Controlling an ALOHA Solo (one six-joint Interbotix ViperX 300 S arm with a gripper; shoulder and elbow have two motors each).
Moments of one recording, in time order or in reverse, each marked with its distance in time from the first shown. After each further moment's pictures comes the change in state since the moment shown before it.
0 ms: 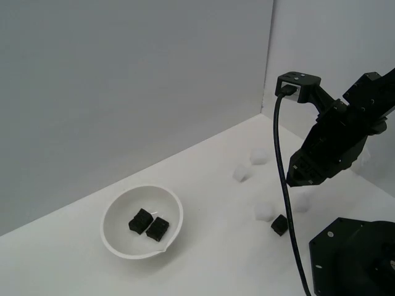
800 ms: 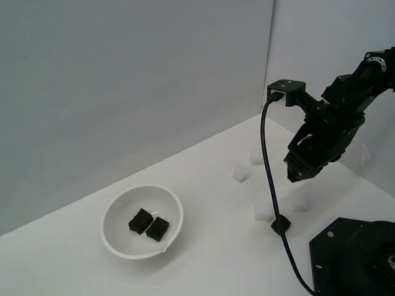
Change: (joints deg) arm 4.0 -11.0 -10.9 -1.0 -1.0 5.0 -3.2 2.9
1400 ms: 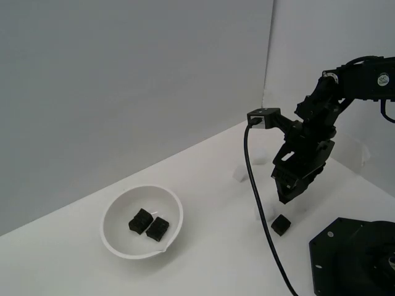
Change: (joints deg) arm -0.8 -12.3 -12.7 -0.1 0.0 -7.2 0.7 7.9
